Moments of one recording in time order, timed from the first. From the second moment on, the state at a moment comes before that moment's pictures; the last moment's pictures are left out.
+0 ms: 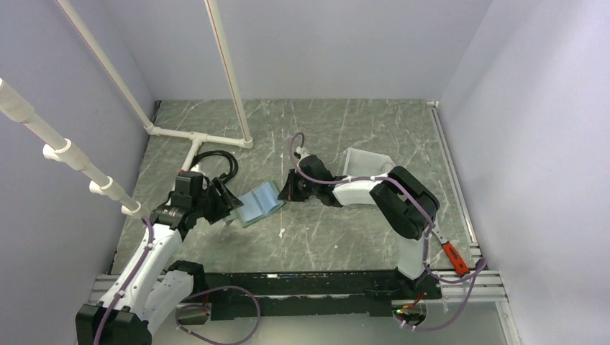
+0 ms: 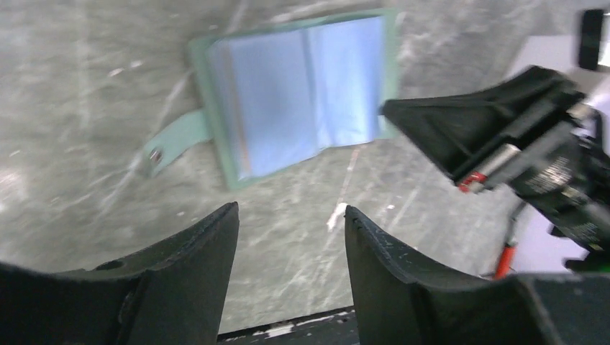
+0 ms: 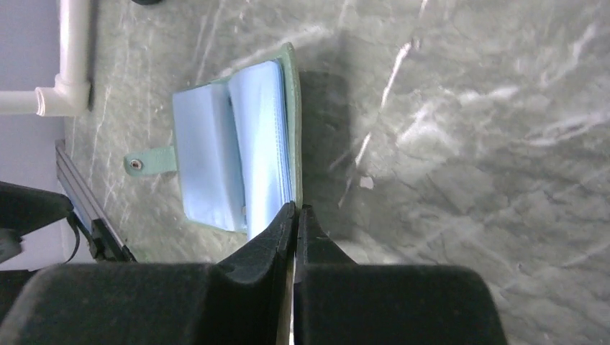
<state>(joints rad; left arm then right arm) -0.18 0.83 0.58 -0.60 0.17 -0.76 0.79 1.90 0.98 0.30 -0.25 0.74</state>
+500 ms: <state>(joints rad) -0.18 1.00 0.57 -0.42 0.27 -0.76 0.87 1.80 1.13 -0.09 0.10 0.43</state>
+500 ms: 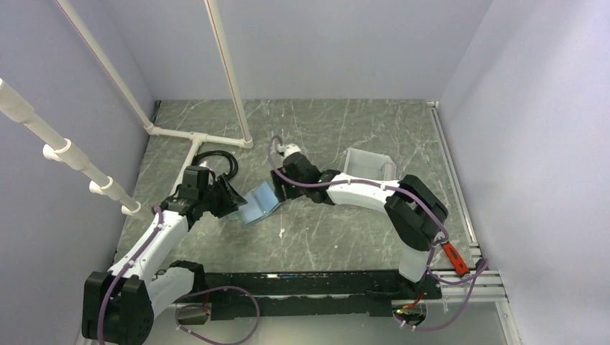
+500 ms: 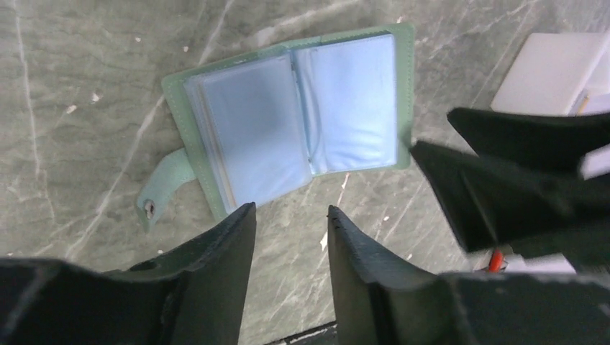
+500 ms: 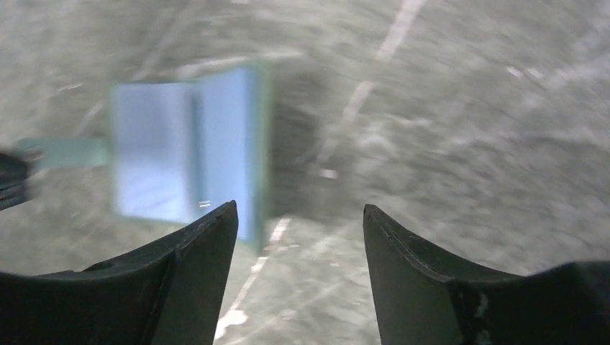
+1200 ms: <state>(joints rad) -0.17 1.12 0.50 -0.37 0.16 -0.78 1.04 2.11 1.44 -0.05 -0.11 0.29</state>
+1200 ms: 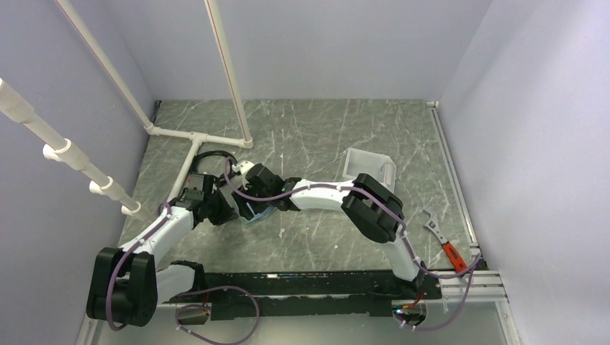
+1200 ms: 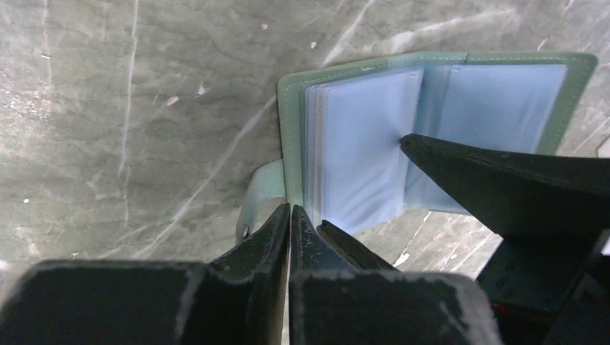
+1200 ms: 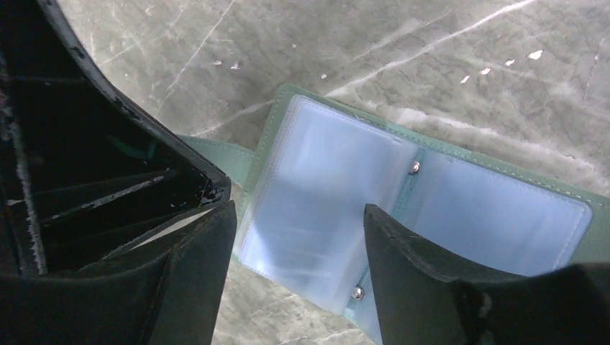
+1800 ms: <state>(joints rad) -0.16 1.14 0.48 -0.37 0.12 -0.78 1.10 2.13 1.47 -0.10 0.13 0.22</state>
